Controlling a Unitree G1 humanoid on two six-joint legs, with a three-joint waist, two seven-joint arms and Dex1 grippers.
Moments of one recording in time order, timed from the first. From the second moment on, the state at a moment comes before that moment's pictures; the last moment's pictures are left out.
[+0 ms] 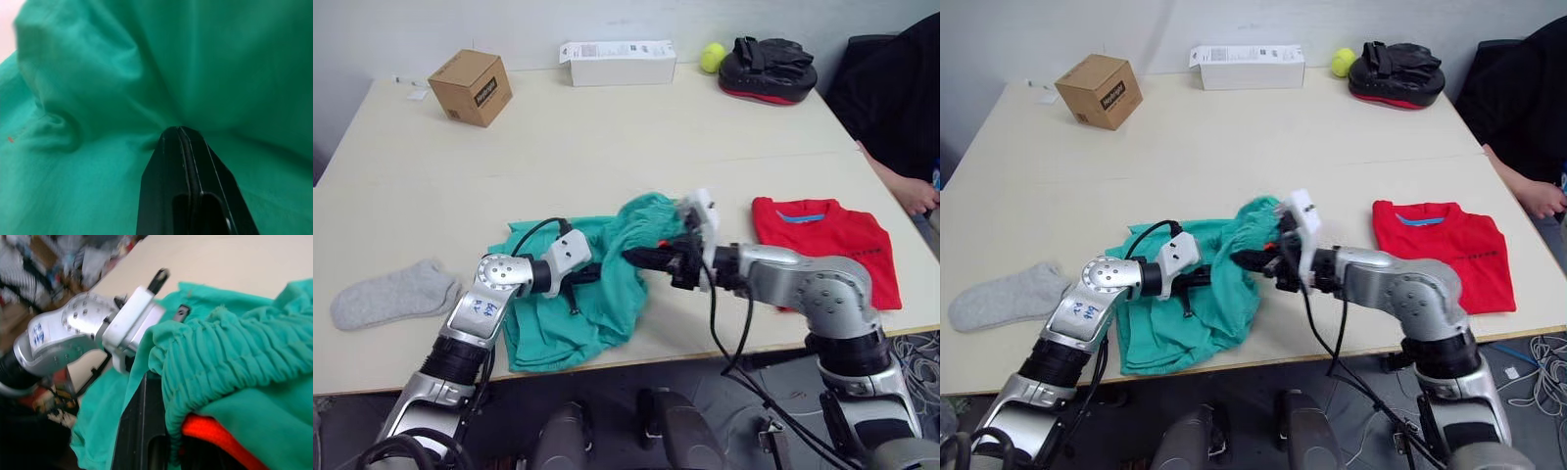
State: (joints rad) left arm -0.45 0.52 -0.20 0.08 -0.09 0.29 -0.87; right arm -0.63 -0.50 0.21 -0.31 1.03 1.02 0.38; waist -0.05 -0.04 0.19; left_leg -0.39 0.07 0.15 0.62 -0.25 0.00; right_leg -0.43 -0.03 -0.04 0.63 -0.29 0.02
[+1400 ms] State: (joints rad) left arm -0.46 0.52 -0.18 0.08 -0.10 0.33 -0.86; right arm 0.09 -0.61 -0.18 -0.45 1.92 1.00 -0.35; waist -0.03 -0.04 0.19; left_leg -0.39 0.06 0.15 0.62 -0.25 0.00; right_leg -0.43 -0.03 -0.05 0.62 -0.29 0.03
